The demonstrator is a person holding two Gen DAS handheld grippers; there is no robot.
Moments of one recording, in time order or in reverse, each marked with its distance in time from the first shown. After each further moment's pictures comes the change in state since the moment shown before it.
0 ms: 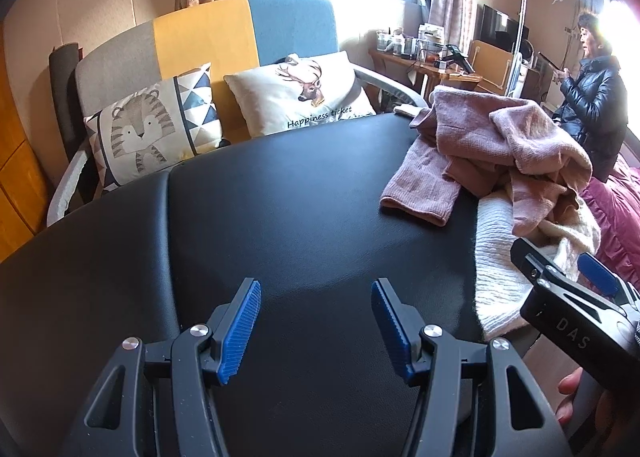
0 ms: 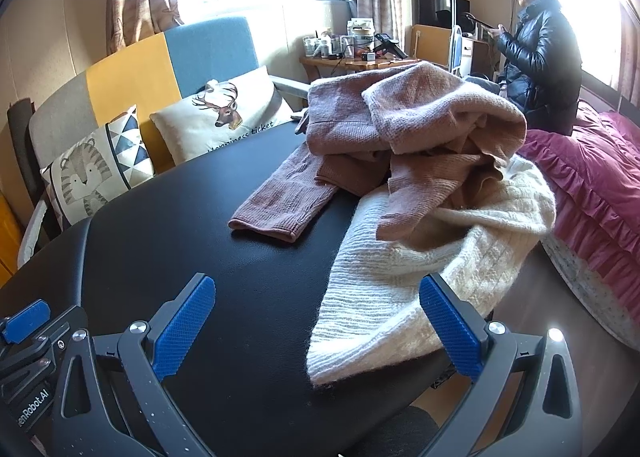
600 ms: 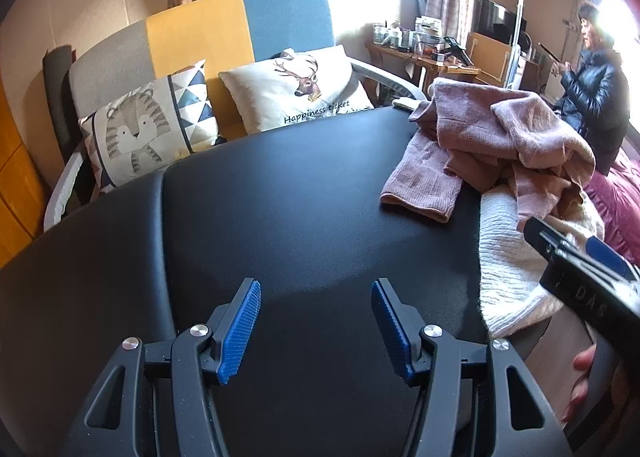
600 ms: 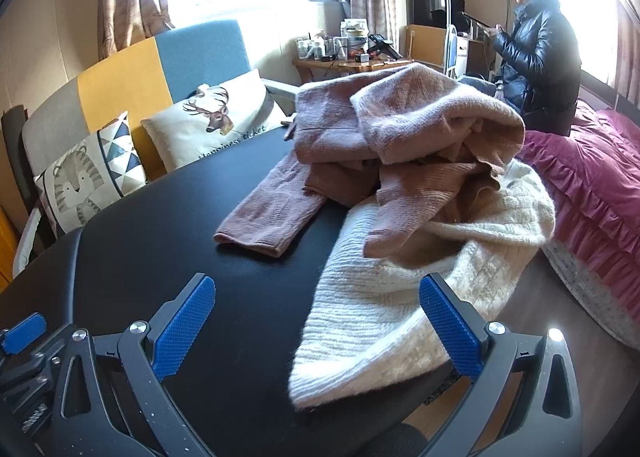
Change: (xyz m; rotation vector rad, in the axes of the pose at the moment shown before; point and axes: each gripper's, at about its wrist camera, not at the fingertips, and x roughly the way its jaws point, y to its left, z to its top) left arm 0.010 -0.004 0.006 0.028 0.012 0.000; right arm 0.018 -0.017 0.017 0.012 -0.001 -0.016
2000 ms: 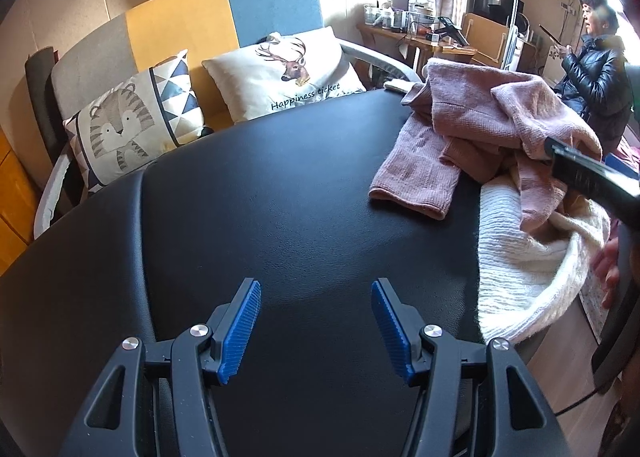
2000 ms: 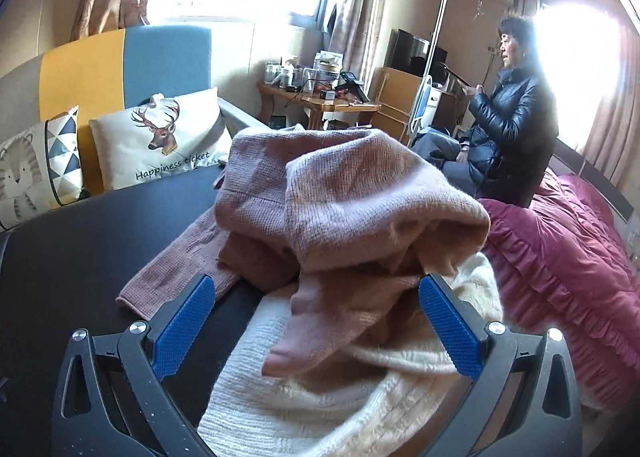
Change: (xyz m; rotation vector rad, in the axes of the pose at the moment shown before) left arm 0.029 -0.017 0.018 0.019 0.079 0.003; right arm 0.043 -0.028 0.078 -0.153 -0.103 -0.213
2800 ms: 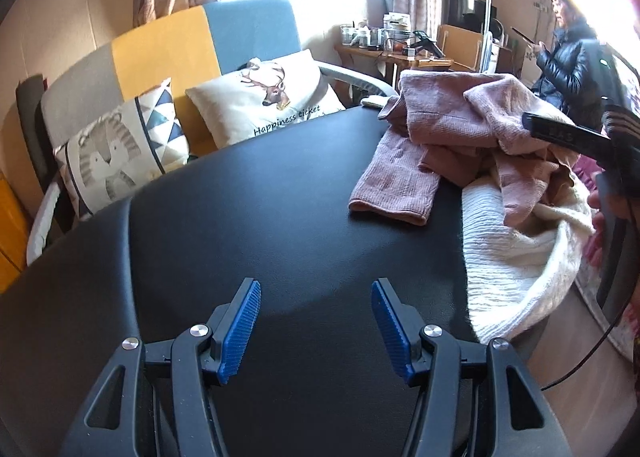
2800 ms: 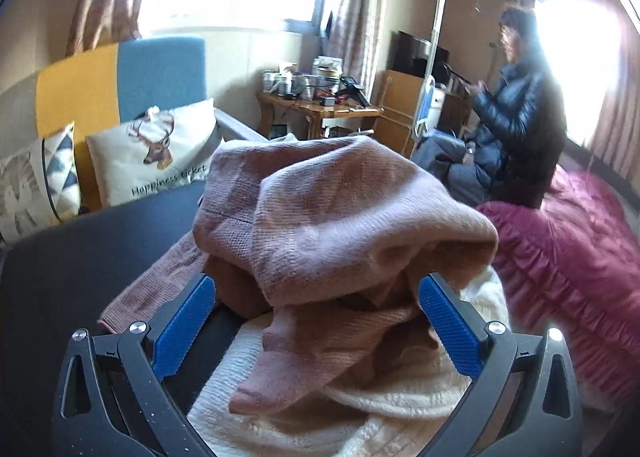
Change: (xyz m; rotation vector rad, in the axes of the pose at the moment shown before) left arm -0.003 -0.016 -0.009 0.077 -0.104 -0.031; right arm 0.034 -0.025 0.014 0.007 -0.031 0.018
